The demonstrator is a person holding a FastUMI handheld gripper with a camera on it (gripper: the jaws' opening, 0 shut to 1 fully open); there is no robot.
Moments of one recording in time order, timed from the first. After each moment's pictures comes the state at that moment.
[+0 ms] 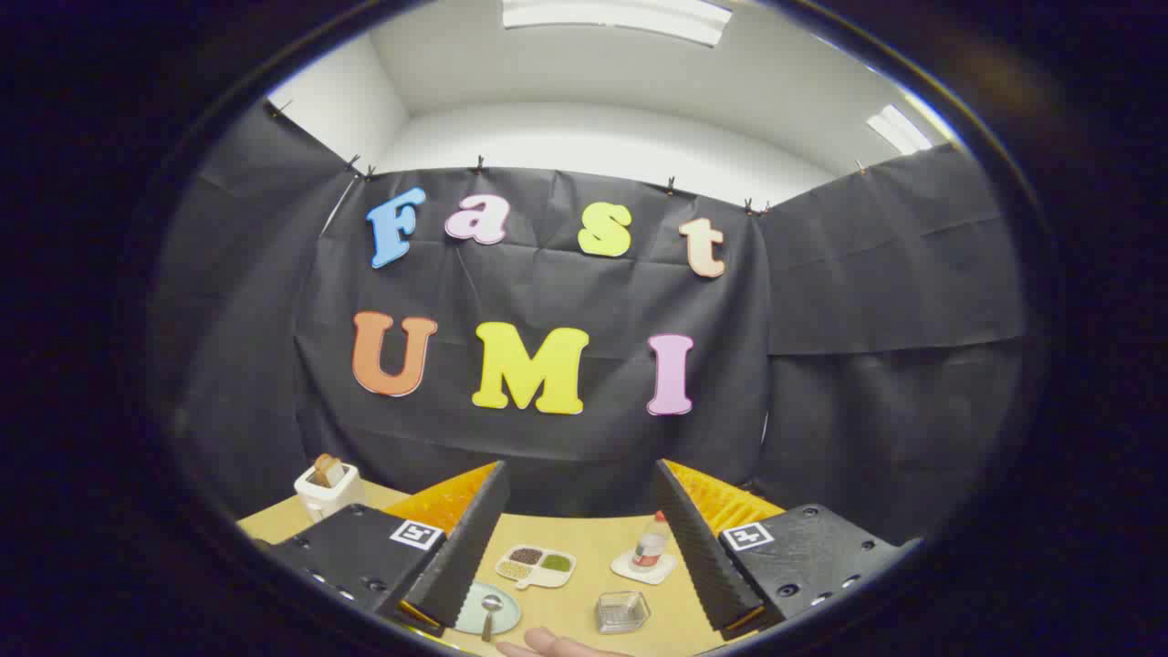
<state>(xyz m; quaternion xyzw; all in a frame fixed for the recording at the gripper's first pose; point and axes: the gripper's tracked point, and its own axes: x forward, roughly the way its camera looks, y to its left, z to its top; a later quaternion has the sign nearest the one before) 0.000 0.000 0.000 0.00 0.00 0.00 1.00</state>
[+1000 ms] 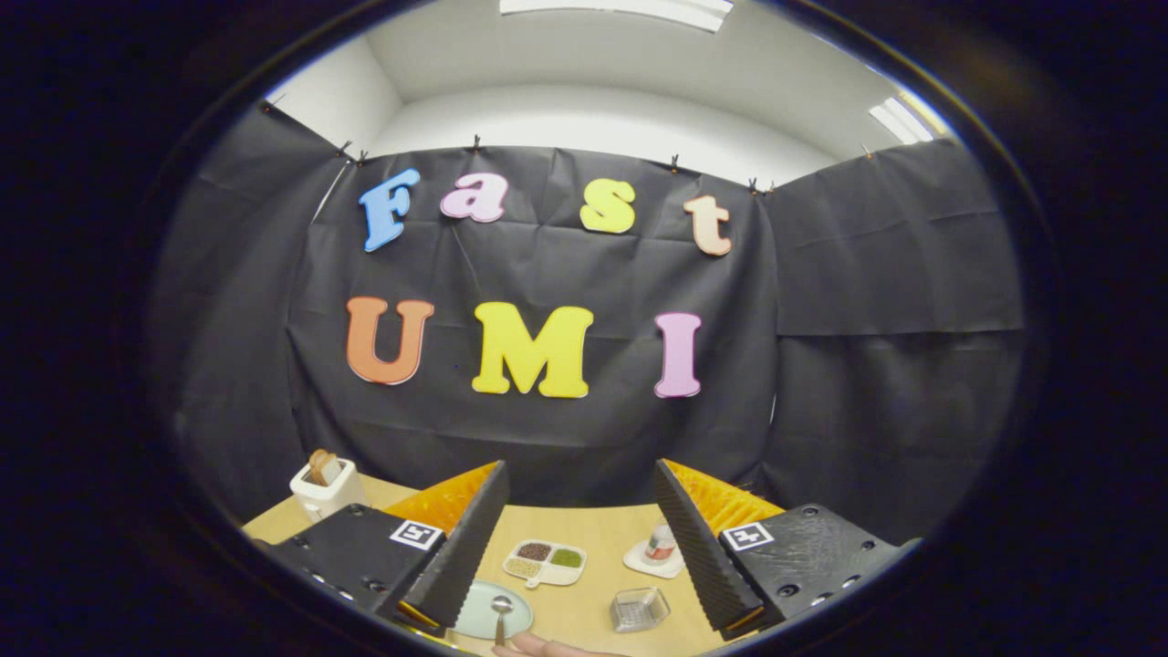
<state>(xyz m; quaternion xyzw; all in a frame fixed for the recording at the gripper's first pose) 0.041 0.027 -0.039 0.00 0.05 0.01 1.00</state>
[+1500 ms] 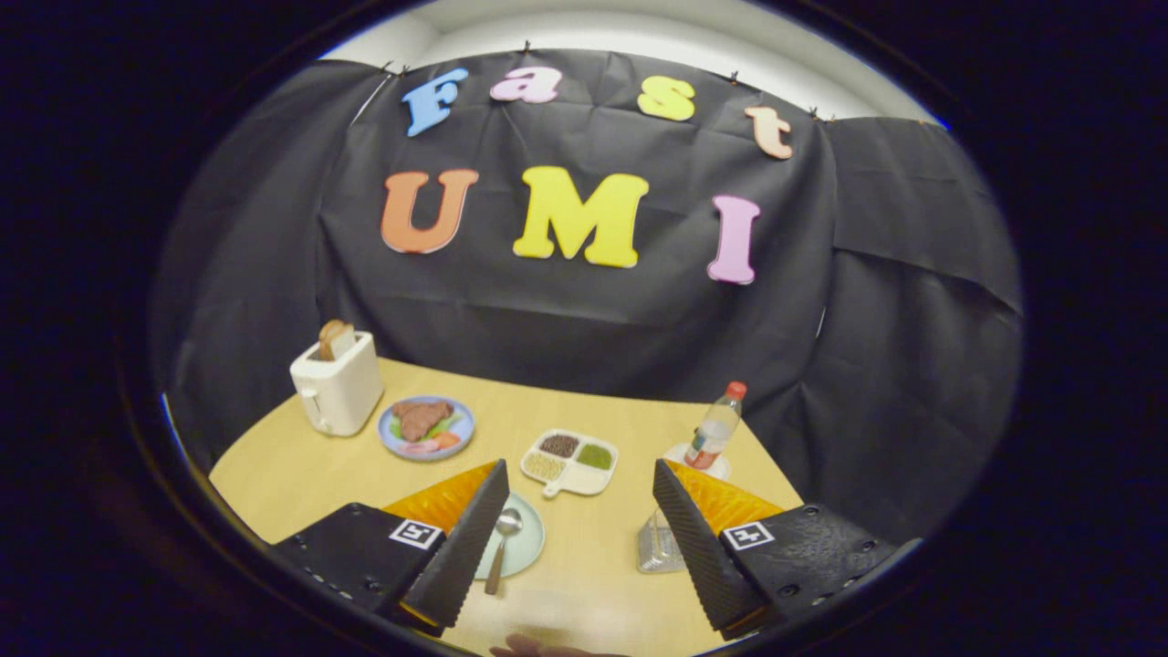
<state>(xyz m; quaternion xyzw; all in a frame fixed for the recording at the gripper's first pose) 0.035 0.065 -0.233 -0.06 0.24 0.07 0.97</state>
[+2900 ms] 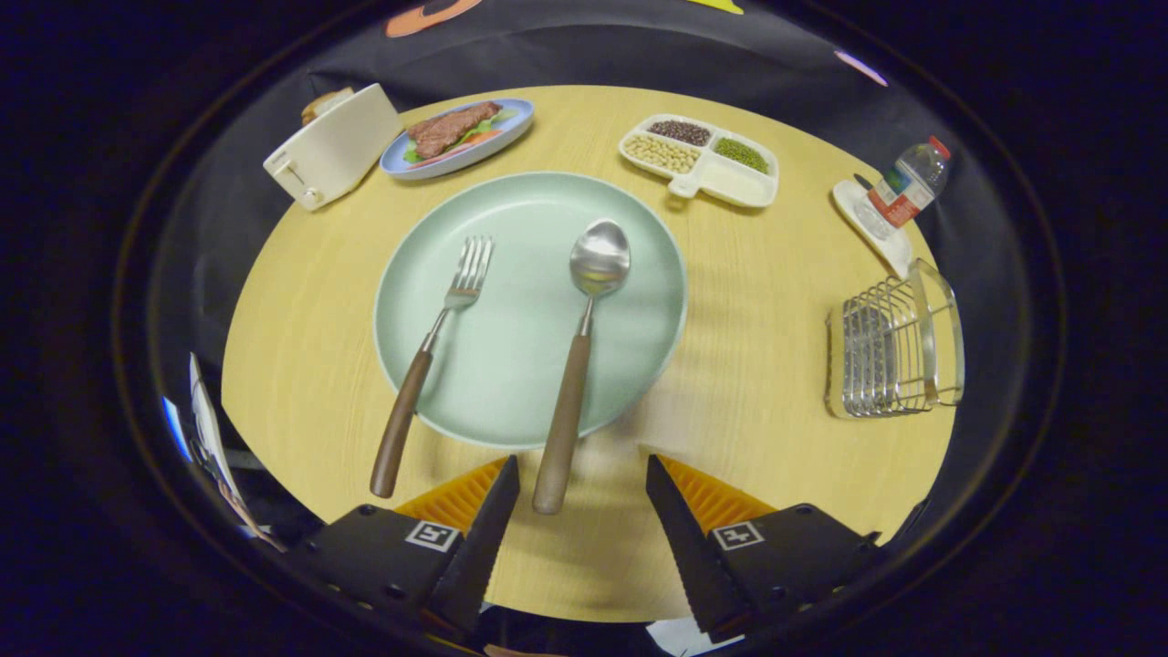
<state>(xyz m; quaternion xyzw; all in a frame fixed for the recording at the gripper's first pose) -0.012 0.124 -0.444 -0.07 0.64 0.15 0.75</state>
